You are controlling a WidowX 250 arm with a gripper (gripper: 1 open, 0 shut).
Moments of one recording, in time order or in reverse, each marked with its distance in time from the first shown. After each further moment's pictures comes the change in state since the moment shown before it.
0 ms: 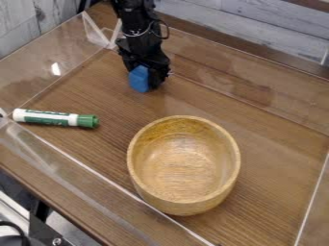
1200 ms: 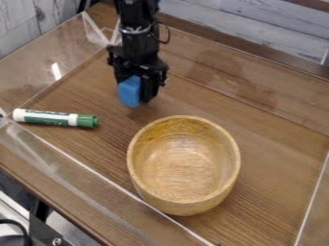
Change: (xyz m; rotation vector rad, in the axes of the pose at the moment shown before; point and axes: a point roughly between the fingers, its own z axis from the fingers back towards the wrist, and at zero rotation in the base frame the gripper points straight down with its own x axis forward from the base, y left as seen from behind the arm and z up) arm -0.030 -0.021 0.039 0.016 0.147 0.035
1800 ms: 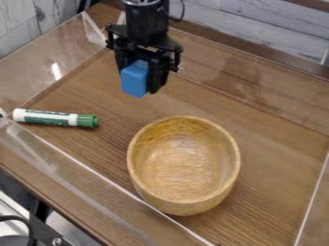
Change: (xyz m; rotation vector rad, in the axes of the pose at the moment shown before) arm -0.035 -0.043 0.056 0.013 -0.019 0.041
